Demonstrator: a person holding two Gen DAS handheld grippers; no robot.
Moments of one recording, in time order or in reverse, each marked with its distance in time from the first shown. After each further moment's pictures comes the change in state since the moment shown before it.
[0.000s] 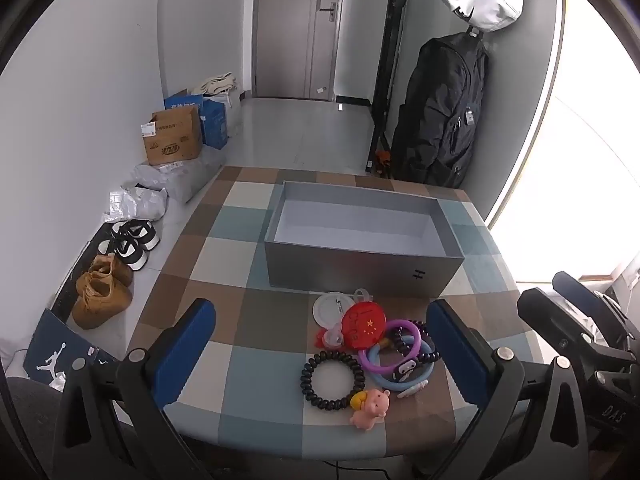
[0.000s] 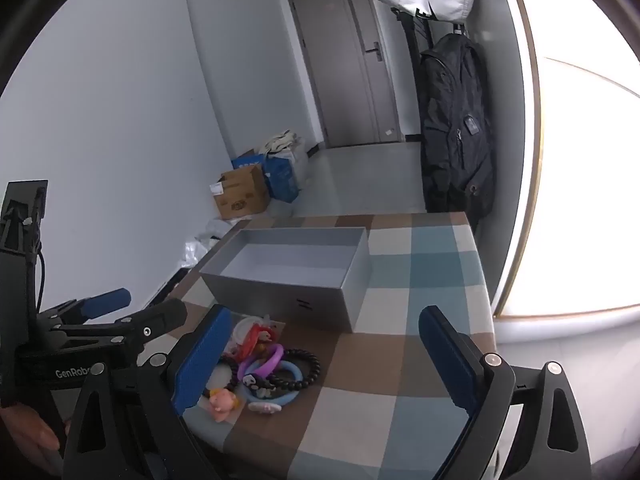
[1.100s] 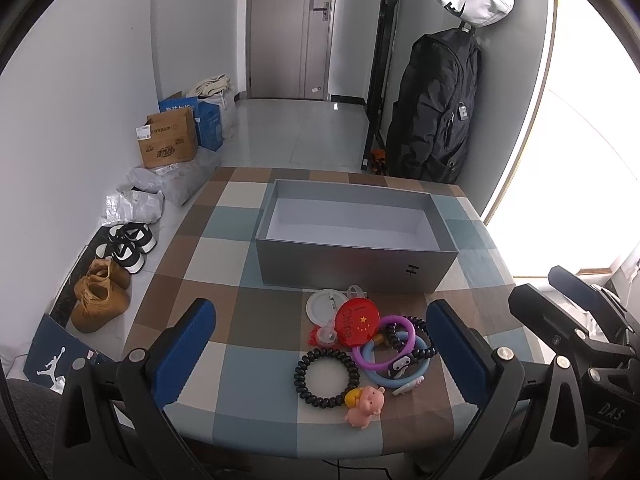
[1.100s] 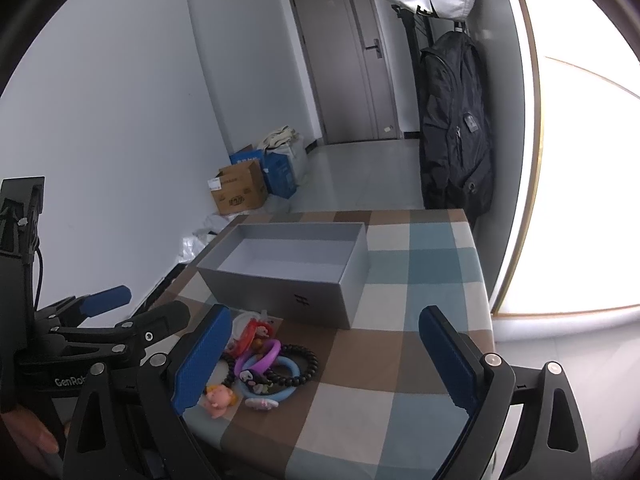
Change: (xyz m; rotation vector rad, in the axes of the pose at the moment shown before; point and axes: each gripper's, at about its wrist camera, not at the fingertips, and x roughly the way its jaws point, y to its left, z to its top) left arm 0.001 -0.009 -0.005 0.020 -0.005 -0.004; right arm -0.003 0.002 -0.002 -0.003 0.007 -0.013
